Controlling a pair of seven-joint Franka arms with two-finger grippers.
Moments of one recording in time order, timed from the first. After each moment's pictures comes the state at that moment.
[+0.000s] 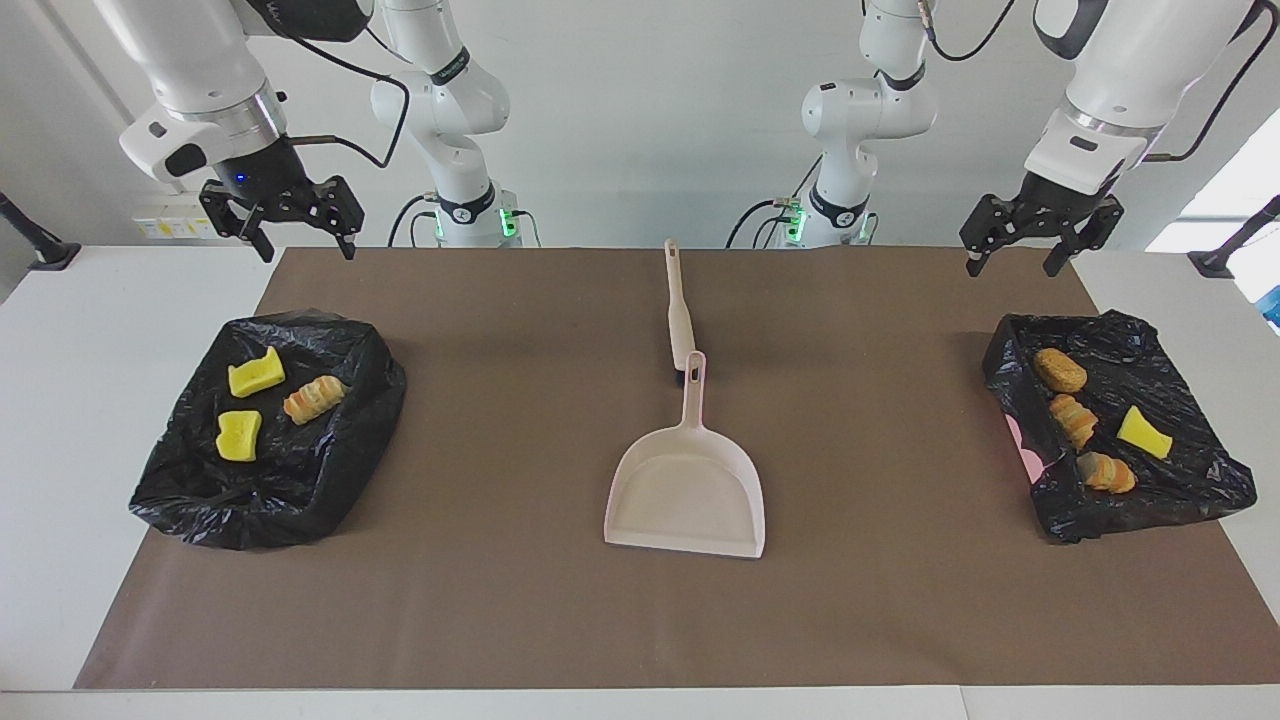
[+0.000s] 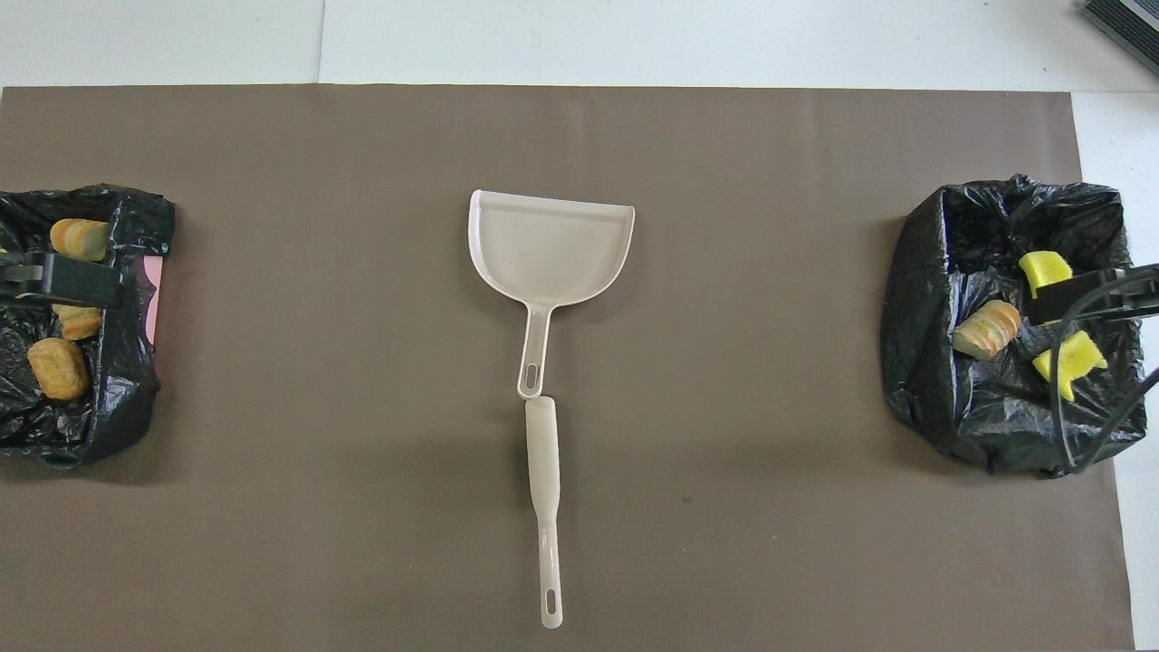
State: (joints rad) left arm -0.01 -0.06 -0.07 -1.51 0.01 1.53 -0.01; right arm -0.04 -0.02 0.00 -1.55 -0.02 1.52 -0.09
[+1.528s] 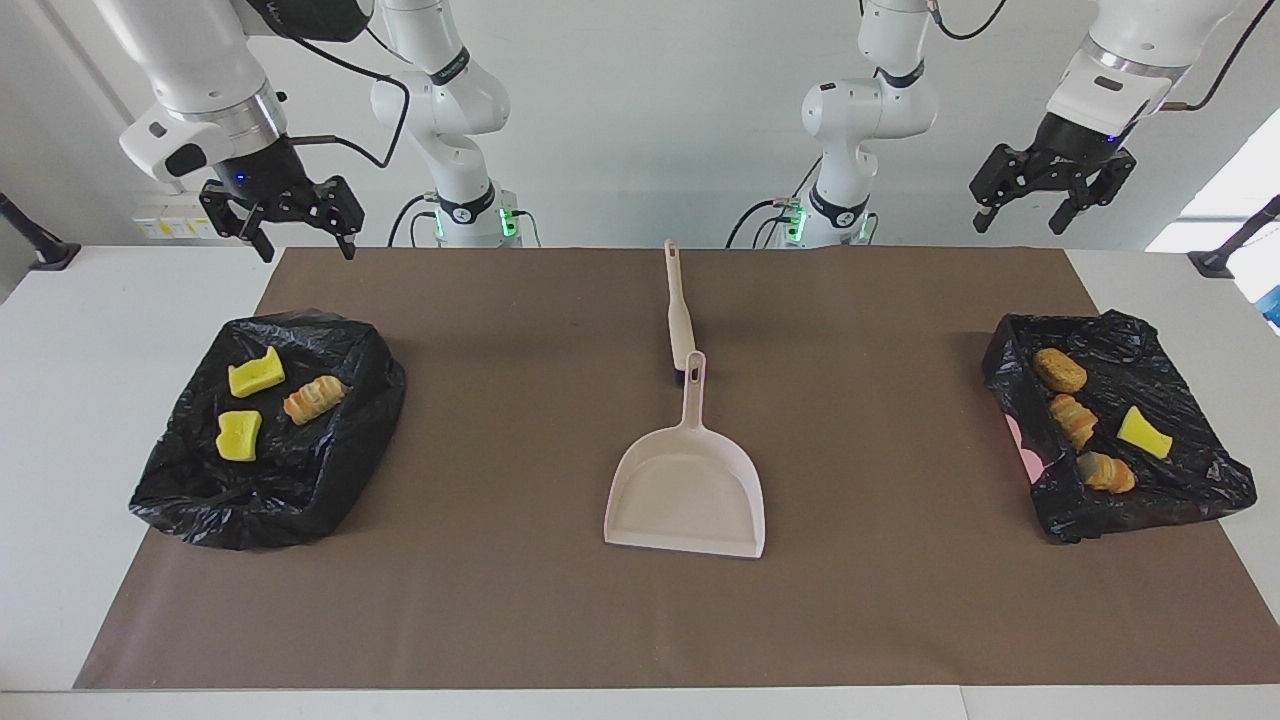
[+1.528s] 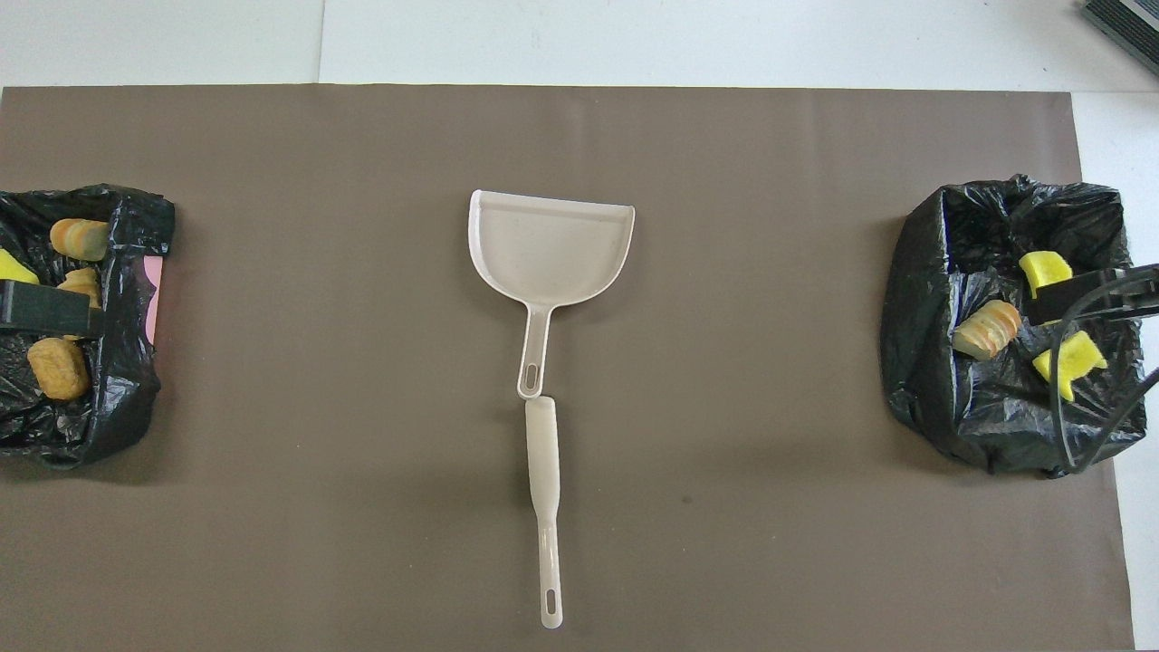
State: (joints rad) left arm -0.01 -0.10 -0.05 -1.54 -0.03 1.49 -0.01; right arm -0.04 -0.02 0.00 -1.55 -0.02 1.52 -0.09
